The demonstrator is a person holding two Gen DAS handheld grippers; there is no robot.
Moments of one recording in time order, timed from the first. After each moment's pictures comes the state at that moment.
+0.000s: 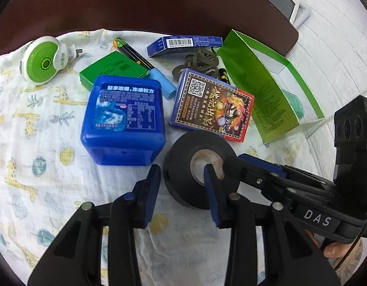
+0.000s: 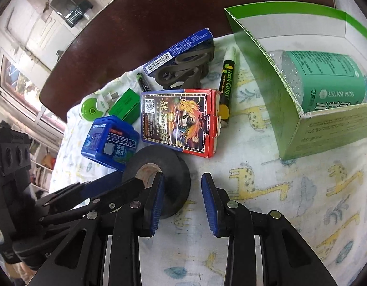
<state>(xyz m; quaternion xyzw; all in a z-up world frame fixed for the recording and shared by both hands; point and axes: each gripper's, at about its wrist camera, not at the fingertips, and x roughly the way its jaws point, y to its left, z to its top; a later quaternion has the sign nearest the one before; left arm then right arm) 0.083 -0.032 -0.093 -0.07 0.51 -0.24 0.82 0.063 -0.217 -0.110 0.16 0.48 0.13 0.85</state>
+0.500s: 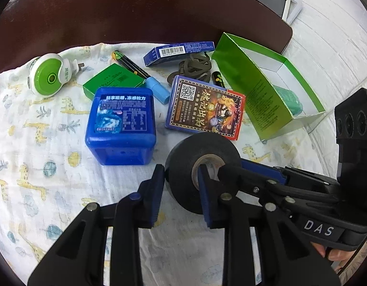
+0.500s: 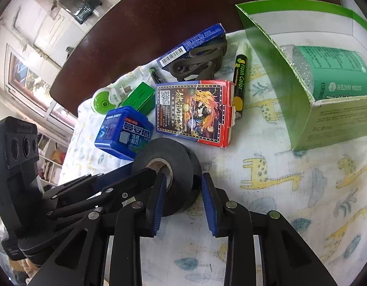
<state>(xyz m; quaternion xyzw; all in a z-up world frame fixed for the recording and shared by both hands) 0.067 -0.038 -0.076 -0.03 0.48 -0.22 0.85 0.057 -0.207 -0.106 0.17 0.48 0.16 0.84</state>
